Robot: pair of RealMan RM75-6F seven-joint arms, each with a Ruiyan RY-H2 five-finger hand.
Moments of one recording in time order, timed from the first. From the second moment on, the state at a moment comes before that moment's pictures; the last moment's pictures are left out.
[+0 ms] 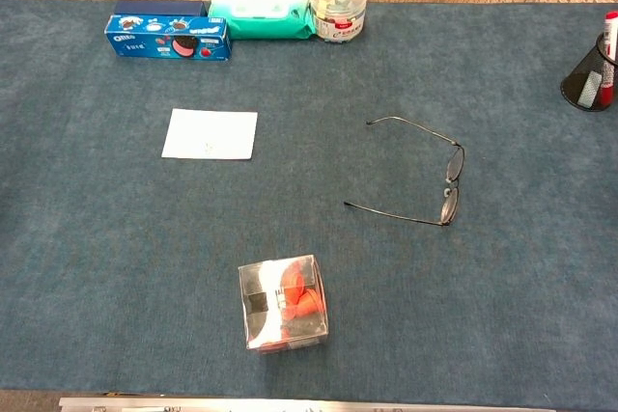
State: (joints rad) left arm -0.11 -1.15 -0.05 -1.60 1.44 1.45 0.13; right arm 0.10 -1.12 0.01 -1.63 -1.62 1.47 -0.08
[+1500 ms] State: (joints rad) left arm -0.08 -1.14 -0.06 -1.61 1.43 1.48 0.12; right arm 0.36 -1.01 -0.04 -1.75 -1.66 1.07 -0.18
